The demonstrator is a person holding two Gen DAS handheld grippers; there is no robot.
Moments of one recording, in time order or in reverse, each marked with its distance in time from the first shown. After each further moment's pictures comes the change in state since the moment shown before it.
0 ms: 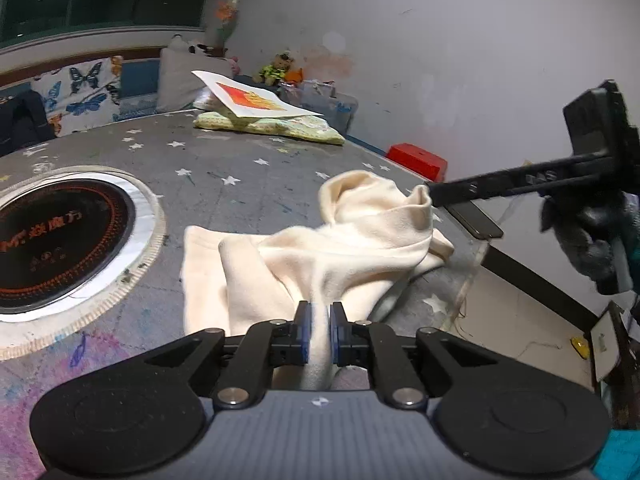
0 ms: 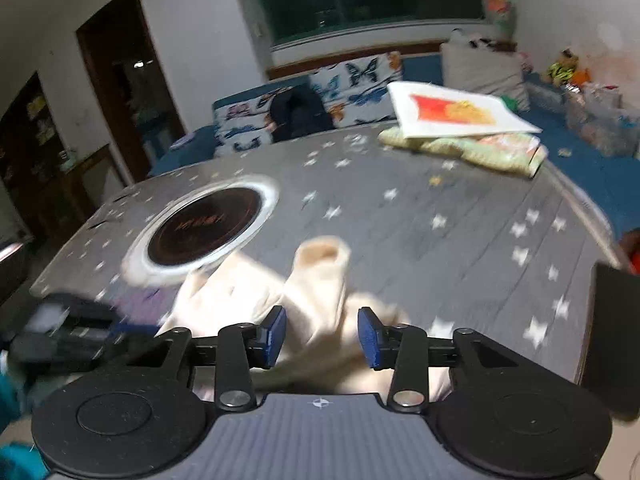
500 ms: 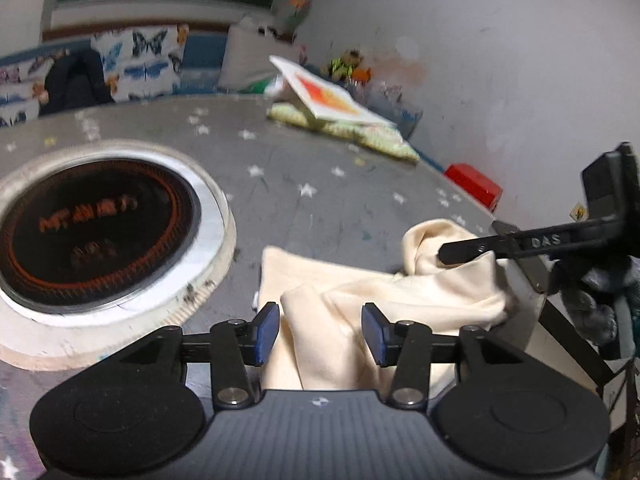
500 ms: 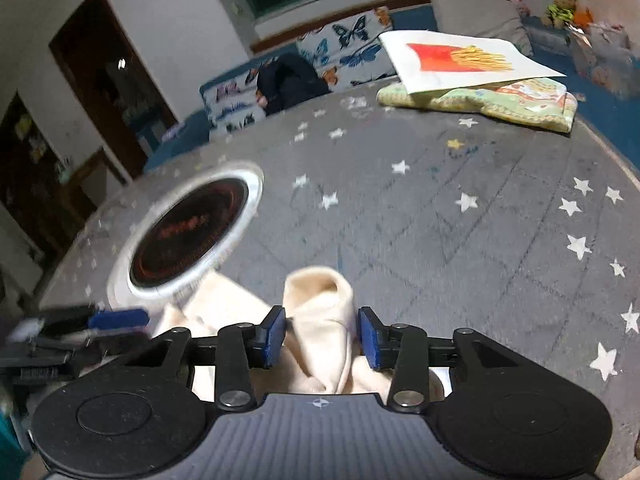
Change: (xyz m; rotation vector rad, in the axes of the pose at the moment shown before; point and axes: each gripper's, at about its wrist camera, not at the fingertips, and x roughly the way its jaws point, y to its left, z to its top) left arm 0.030 0.047 0.031 -0.177 0.058 0.096; right arm 0.080 -0.017 0.020 0.113 0.120 0.054
